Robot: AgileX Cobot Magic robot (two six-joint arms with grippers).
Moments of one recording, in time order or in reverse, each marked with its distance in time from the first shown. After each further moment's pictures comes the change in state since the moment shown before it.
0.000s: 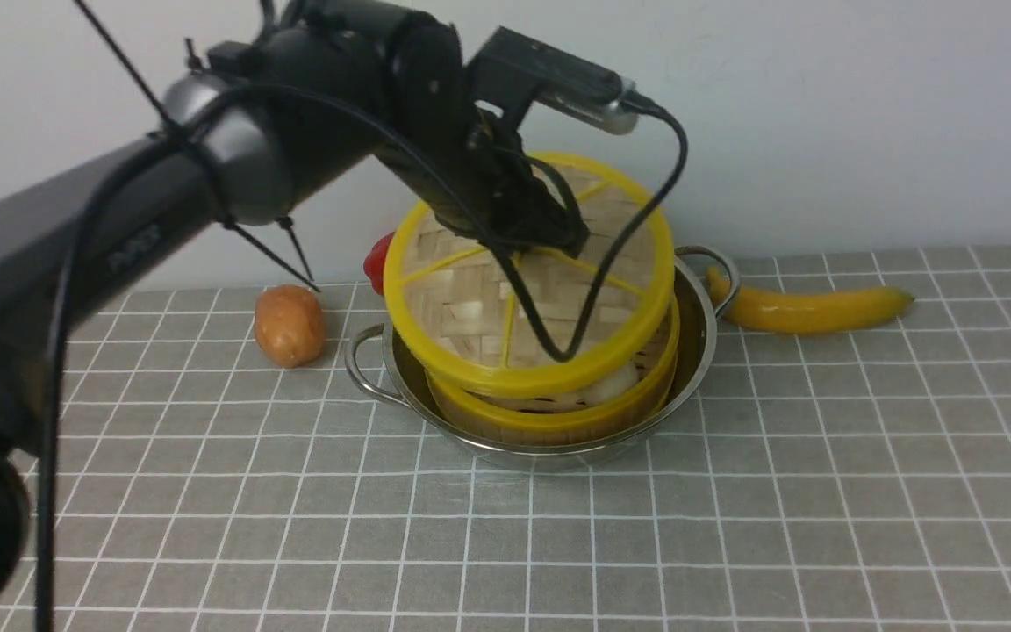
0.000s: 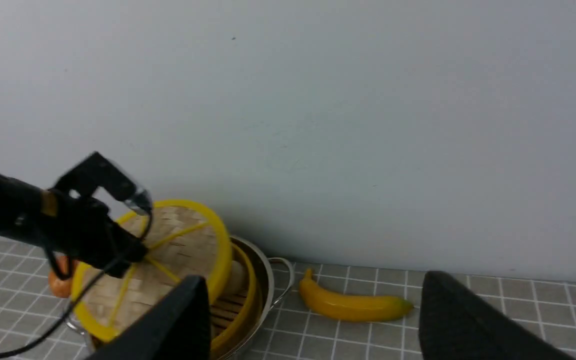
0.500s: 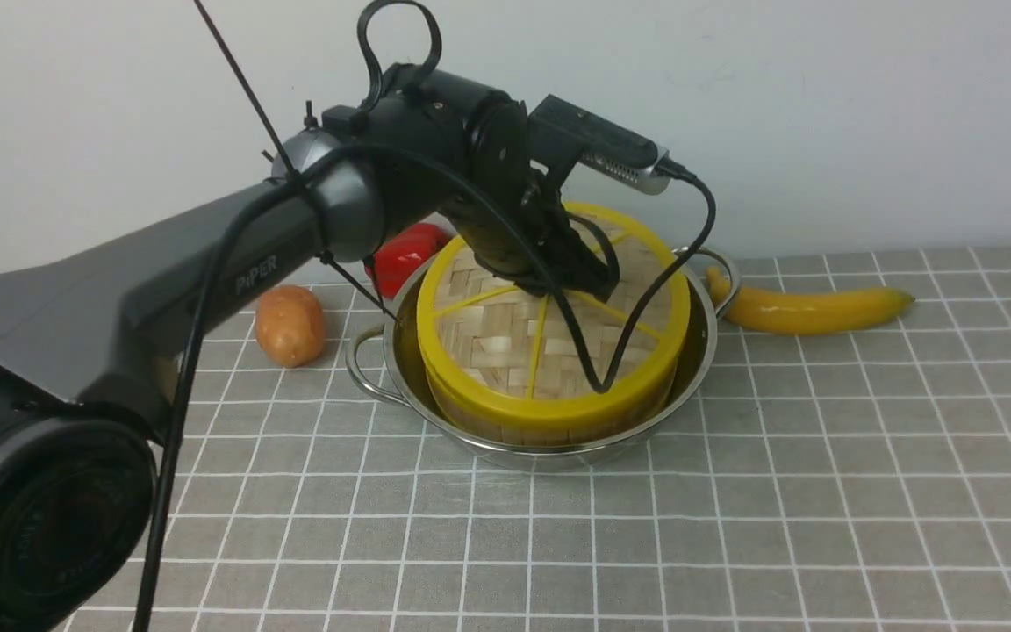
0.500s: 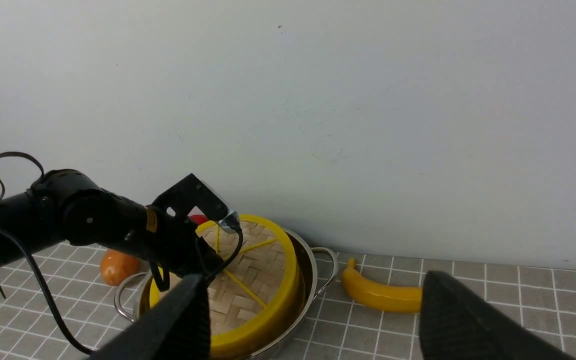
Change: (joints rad) right arm 0.000 0.000 0.002 0.066 0.000 0.003; left arm -0.015 0.117 -0.036 0.019 -0.040 -0.014
